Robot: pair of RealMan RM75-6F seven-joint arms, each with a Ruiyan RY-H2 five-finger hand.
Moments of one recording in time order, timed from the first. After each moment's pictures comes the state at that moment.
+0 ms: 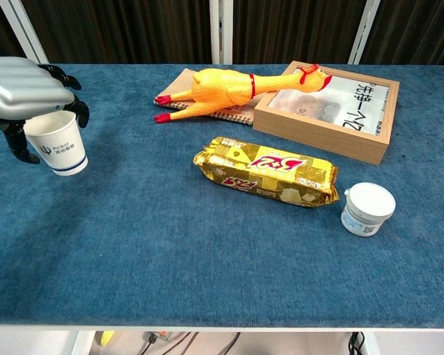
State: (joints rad) left arm -0.85 -1.31 0.00 -1.73 0.78 1.00 1.04; right arm 0.03 -1.08 0.06 -1.56 -1.44 1.47 -0.05
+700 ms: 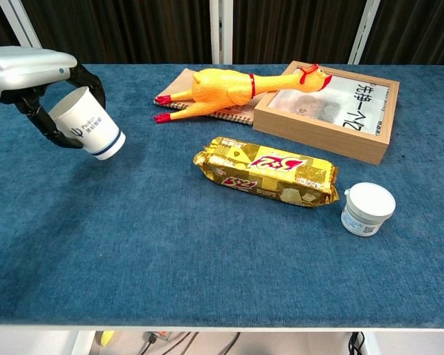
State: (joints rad) left arm -0.76 -1.35 -0.07 -1.64 1.03 1.01 0.34; right arm 0.04 -1.08 0.06 -1.55 -1.42 1.43 -0.04
